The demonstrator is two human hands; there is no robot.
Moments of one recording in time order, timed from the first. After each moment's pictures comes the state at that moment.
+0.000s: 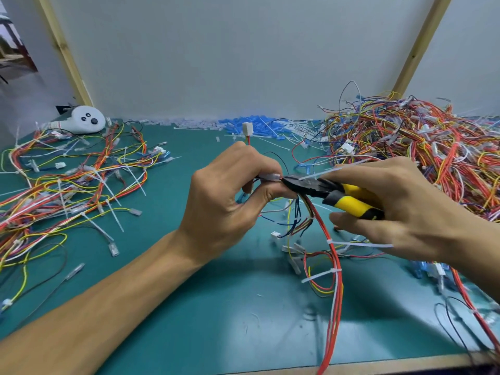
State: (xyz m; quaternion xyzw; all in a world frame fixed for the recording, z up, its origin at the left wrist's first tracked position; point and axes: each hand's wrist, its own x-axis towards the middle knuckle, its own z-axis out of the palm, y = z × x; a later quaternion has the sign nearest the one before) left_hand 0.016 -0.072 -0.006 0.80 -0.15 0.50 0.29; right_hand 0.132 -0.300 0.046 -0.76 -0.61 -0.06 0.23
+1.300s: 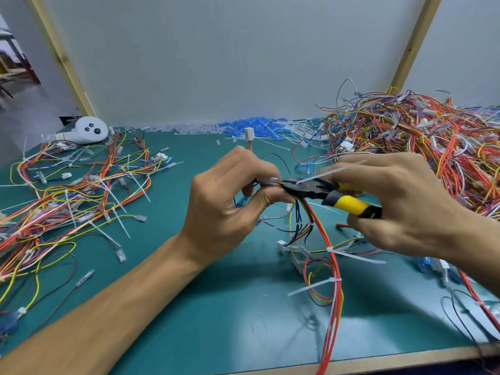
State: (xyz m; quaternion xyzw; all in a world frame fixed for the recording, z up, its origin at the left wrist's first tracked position) left_hand 0.016 -0.069 -0.007 0.80 -0.16 0.49 0.30; right_hand 0.127 -0.298 0.045 -0.76 -0.60 -0.16 0.19
